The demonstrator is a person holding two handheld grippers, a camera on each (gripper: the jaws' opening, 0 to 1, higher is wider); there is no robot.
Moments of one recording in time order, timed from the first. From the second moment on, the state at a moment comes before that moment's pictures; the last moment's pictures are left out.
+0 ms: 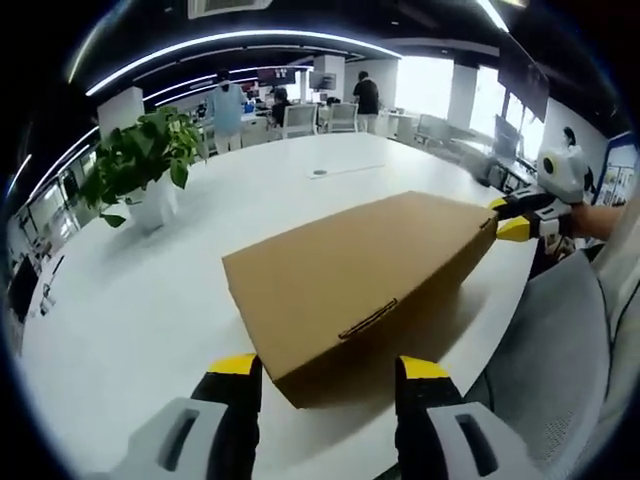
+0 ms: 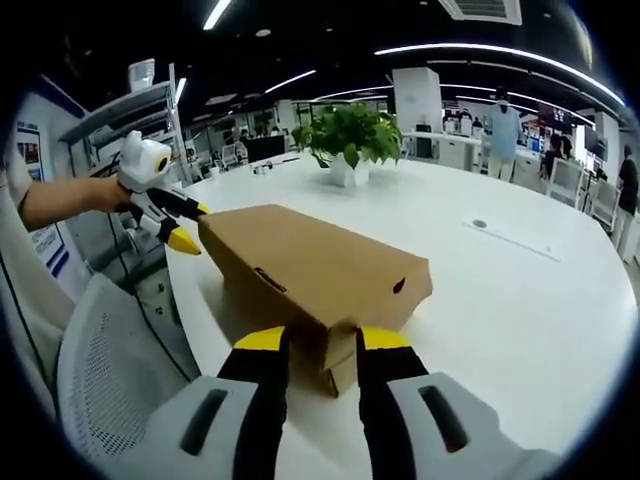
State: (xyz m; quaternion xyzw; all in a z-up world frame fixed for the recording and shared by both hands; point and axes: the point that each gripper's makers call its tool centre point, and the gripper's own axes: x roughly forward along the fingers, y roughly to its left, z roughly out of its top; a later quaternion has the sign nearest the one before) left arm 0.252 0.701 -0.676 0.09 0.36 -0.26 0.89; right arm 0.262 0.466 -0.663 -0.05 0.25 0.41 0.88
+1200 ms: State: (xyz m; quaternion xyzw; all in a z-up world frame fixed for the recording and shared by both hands) left arm 0.282 0.706 -0.613 0.10 0.29 -0.23 0.92; right arm 0.298 0.471 -0.594 -0.05 0.19 0.41 0.89
